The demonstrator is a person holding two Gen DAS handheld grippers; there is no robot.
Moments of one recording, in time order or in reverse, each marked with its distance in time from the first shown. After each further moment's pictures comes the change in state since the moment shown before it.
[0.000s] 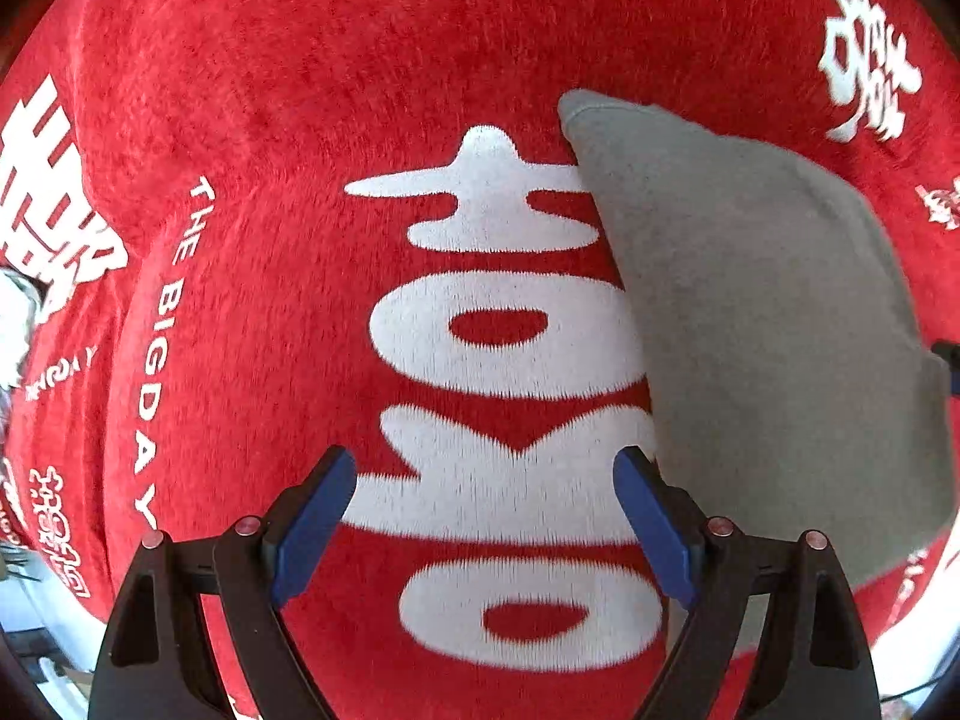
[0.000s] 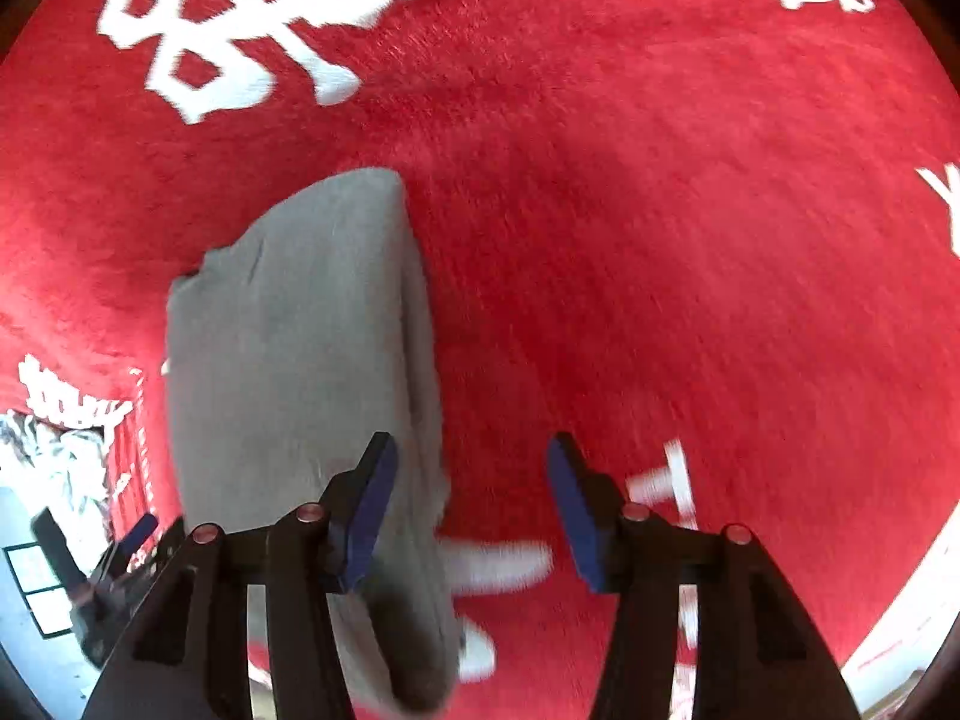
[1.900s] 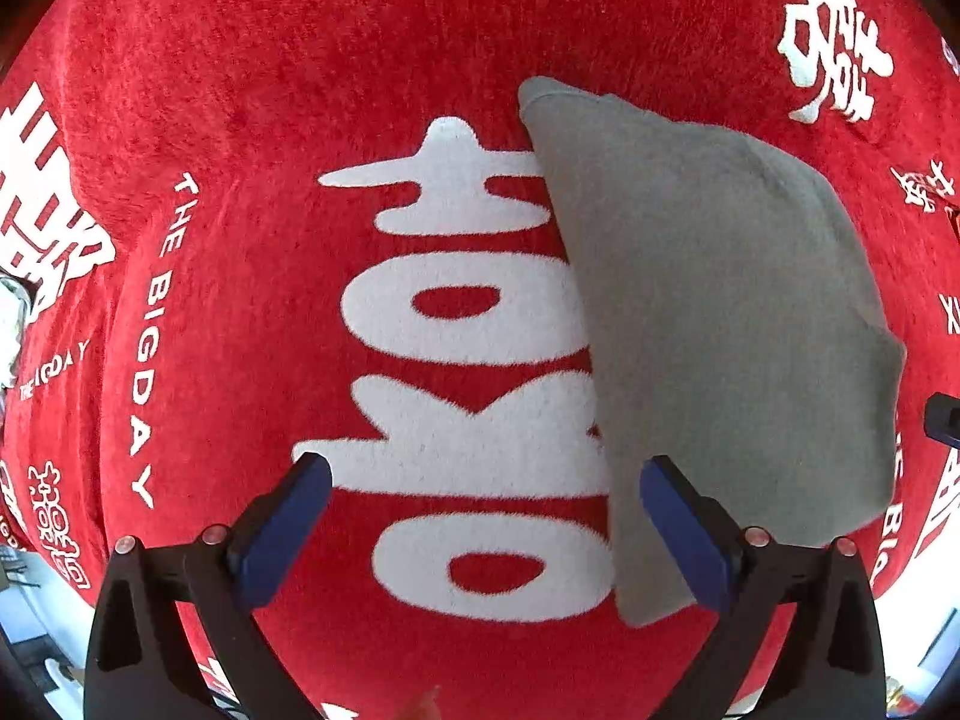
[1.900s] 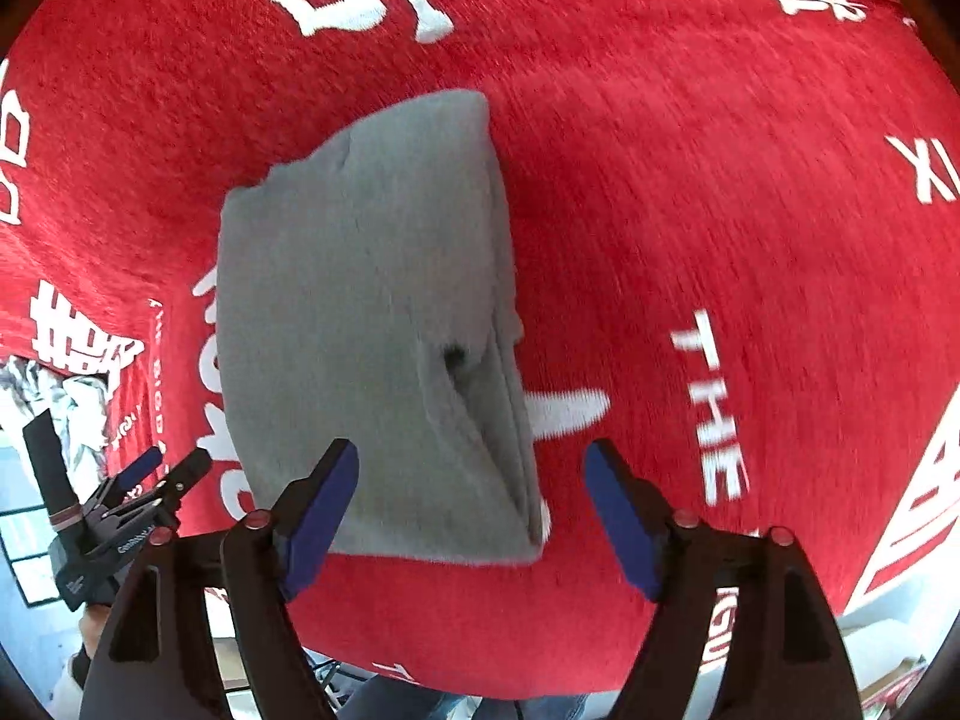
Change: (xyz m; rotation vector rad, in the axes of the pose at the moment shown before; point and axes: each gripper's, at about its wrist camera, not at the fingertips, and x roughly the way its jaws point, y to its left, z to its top) left arm -0.013 -0.017 -0.002 0.017 0.059 -0.019; right arm -0.016 0.025 -0.051 -0.060 0.040 -0.020
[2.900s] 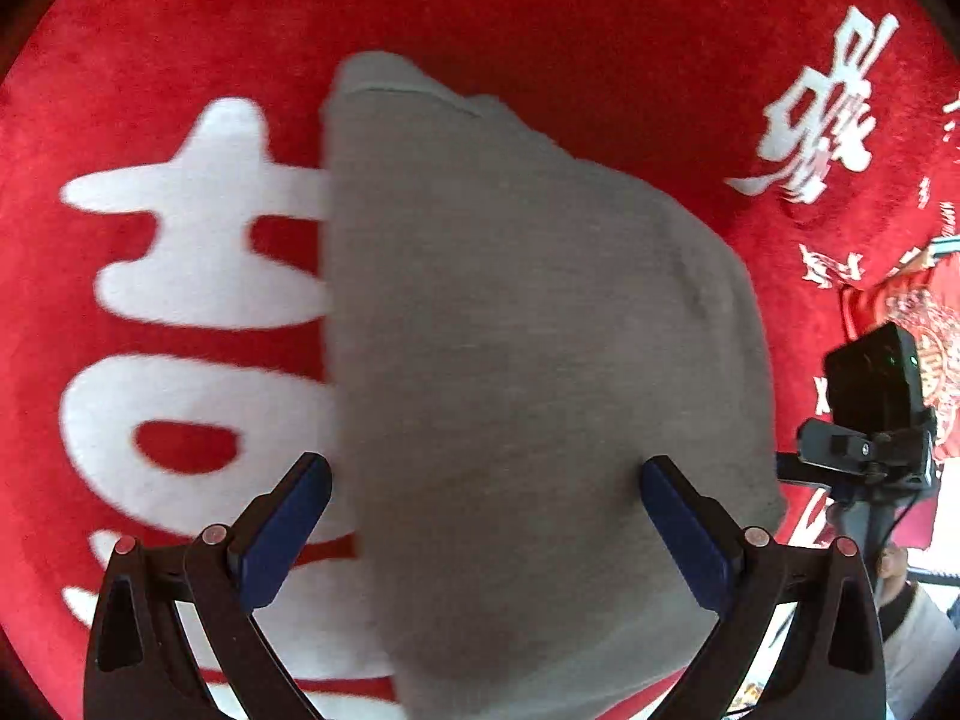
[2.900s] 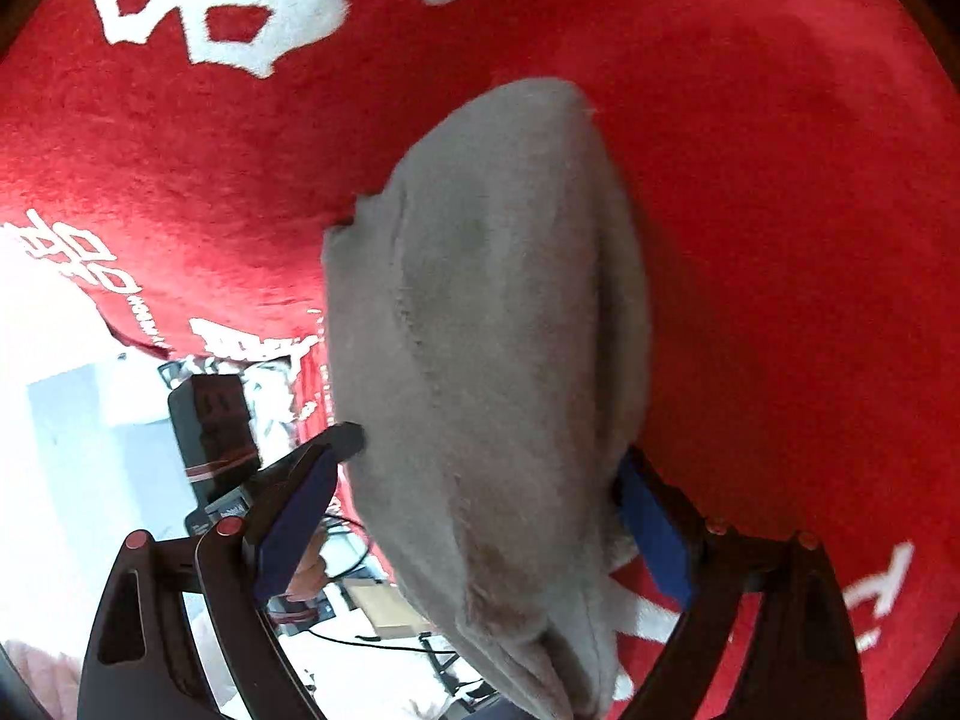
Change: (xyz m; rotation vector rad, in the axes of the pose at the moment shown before) left arm 0.074 -0.023 0.074 -0.088 0.111 -0.482; right arm 0.082 -0.028 0.087 0.038 0.212 0.588
